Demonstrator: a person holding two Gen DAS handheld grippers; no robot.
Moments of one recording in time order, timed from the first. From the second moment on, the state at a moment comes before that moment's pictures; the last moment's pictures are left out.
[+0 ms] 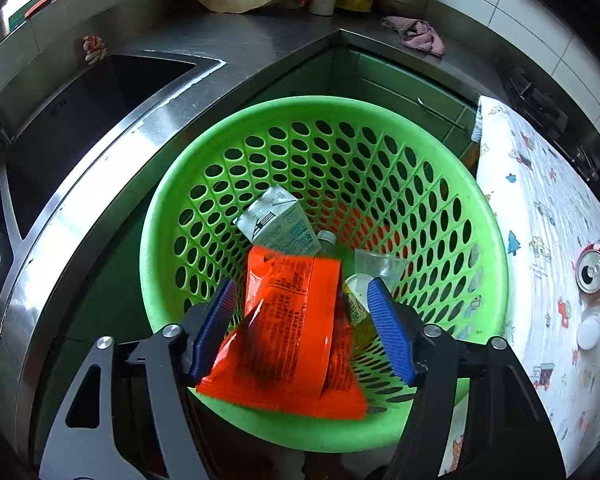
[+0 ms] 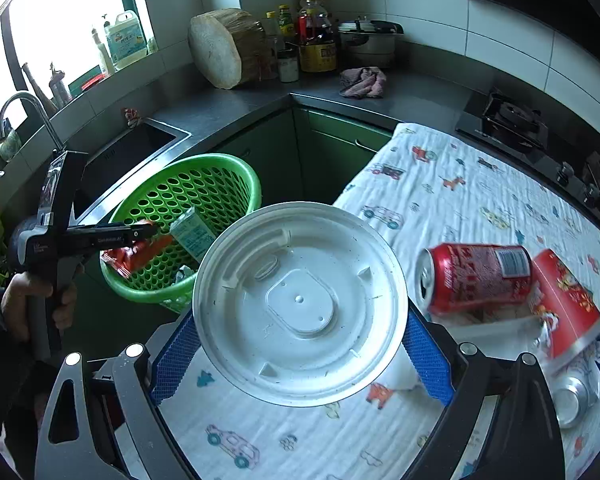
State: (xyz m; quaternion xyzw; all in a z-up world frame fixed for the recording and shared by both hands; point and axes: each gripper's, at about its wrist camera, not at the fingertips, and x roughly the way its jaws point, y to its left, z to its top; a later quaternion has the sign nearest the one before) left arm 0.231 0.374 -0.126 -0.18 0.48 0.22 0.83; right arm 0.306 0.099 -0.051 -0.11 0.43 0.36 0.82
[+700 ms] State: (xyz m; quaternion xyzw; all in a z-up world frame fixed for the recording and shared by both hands) left arm 0.185 0.401 -0.112 -0.21 0.44 0.22 0.85; right arm 0.323 0.267 -0.076 -0.14 0.43 0.44 0.78
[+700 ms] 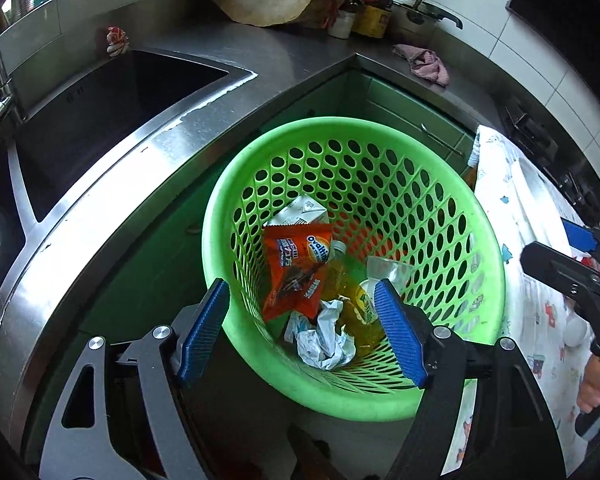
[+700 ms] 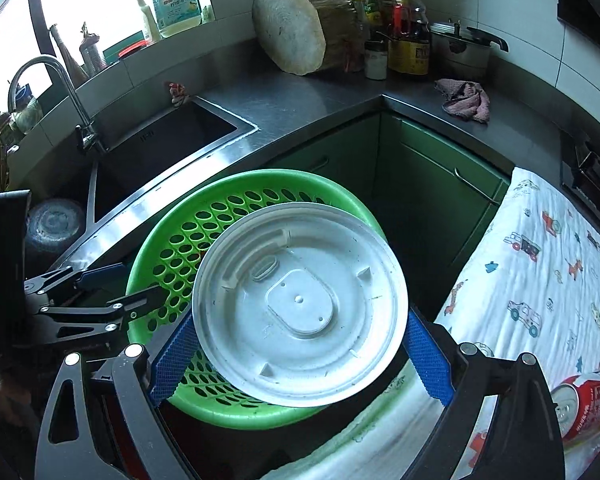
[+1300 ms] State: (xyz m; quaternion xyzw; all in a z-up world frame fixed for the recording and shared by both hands) left arm 0.166 0.396 -0.080 -0.21 0.41 0.23 0.86; right arm 0.326 0.251 -0.062 -0.11 0.43 0.45 0.78
